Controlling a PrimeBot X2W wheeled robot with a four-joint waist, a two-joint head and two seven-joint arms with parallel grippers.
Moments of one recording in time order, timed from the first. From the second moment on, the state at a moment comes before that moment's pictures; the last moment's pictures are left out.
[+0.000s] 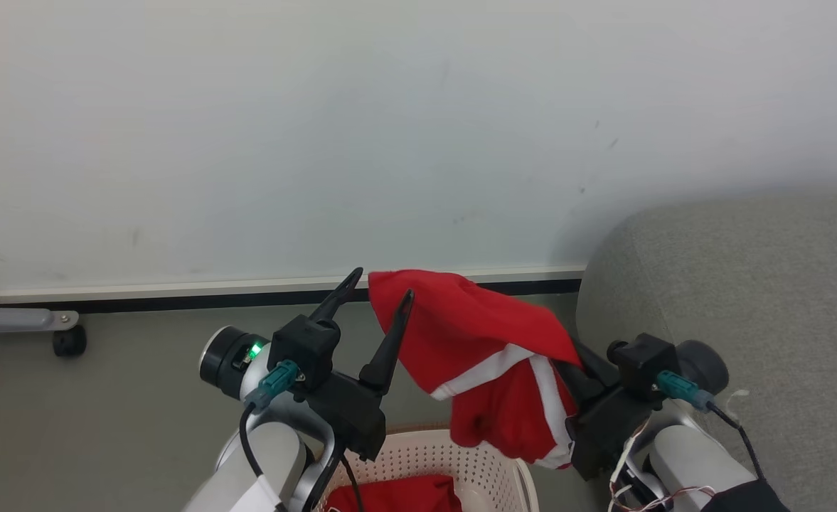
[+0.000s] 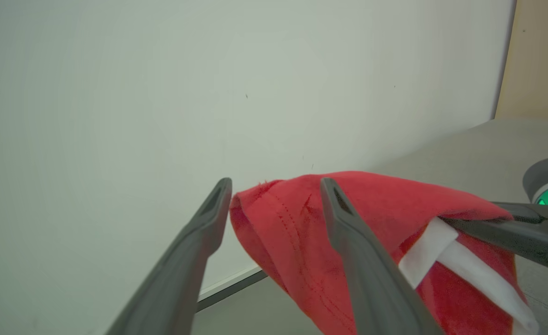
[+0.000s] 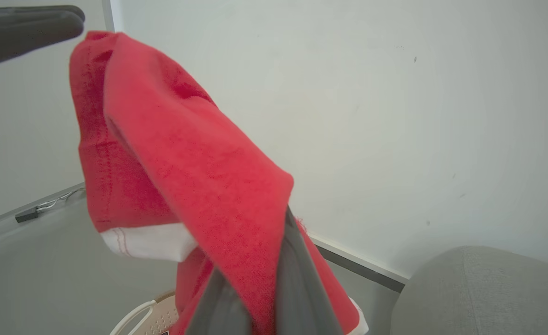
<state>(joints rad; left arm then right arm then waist) -0.46 0.10 -0.55 0.41 -0.35 -0.03 -0.18 -0.48 -0.18 0.63 0.58 0.31 0.12 -0.26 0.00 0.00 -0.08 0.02</state>
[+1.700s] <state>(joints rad) -0.29 0.09 -0.66 0.28 -0.33 -0.02 -0.21 -0.57 -0.48 0.34 0.36 0.41 0.07 -0.23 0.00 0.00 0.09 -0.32</state>
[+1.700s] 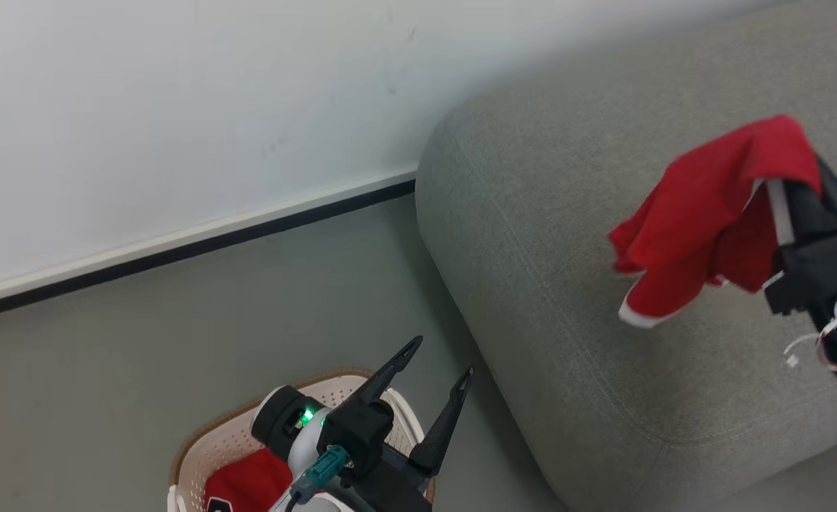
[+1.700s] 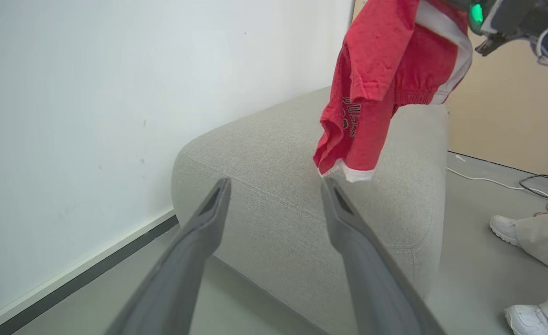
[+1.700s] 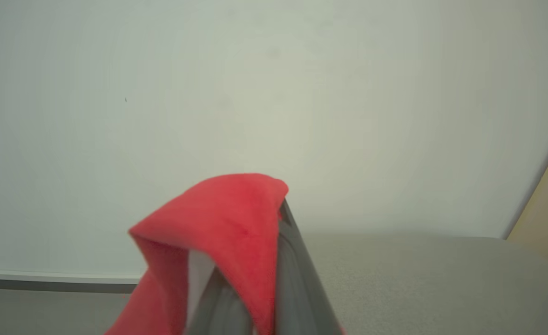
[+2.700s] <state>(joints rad) -0.47 0.22 -0.65 -0.04 -0.18 -0.02 -0.11 -1.10 -0.53 0.20 0.72 0.46 0.06 -0.17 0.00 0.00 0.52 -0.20</state>
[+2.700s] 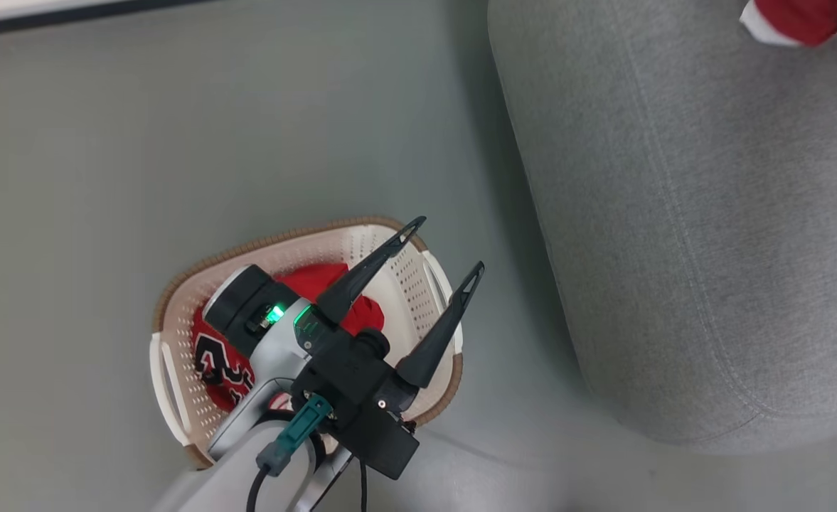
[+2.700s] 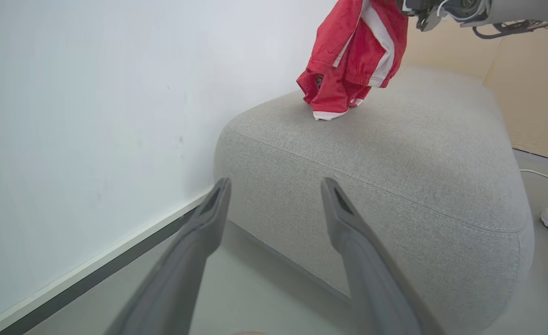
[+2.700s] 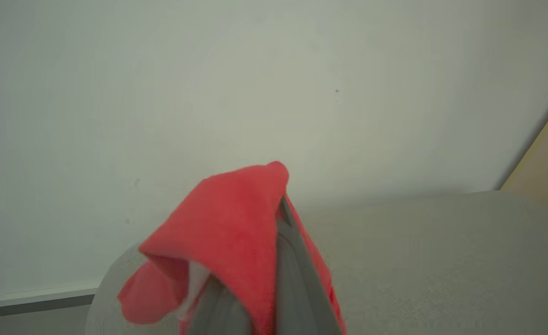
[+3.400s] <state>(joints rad) -0.49 0.28 -0.63 -0.05 -0.16 -0.02 -0.08 -1.09 -0.39 0.26 0.97 0.46 0.08 -0.24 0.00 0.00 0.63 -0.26</state>
